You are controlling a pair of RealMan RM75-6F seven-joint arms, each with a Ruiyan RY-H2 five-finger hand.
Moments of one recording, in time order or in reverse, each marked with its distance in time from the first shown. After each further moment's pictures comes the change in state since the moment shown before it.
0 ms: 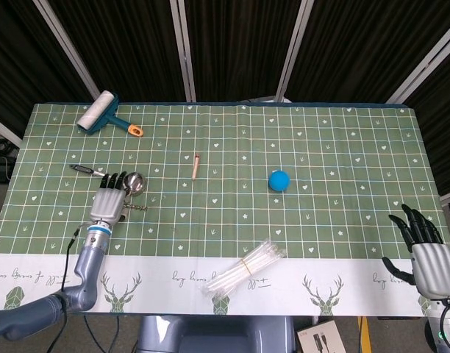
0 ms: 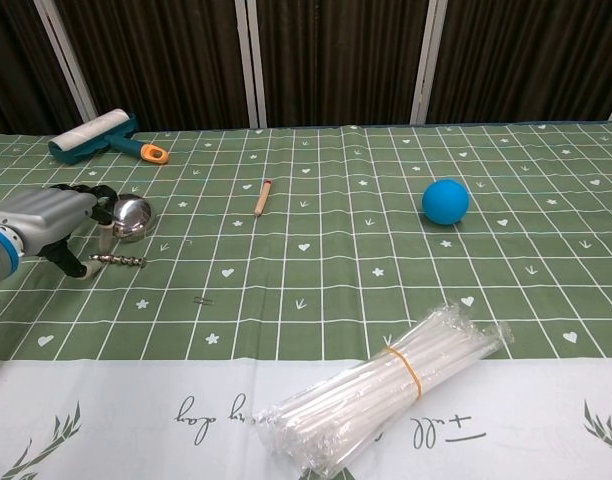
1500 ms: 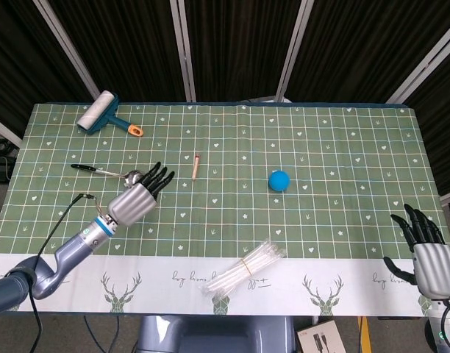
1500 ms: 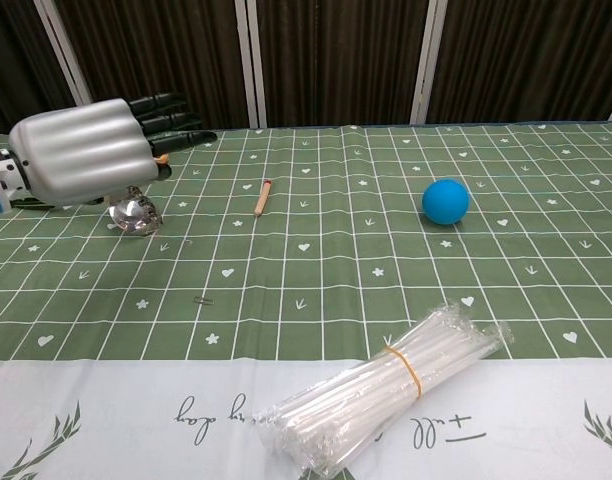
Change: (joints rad) left arm -0.178 0.260 0.256 -0.020 0.739 0.171 0.230; right arm -0.004 -0.002 0.005 -0.001 0.007 0.003 0.003
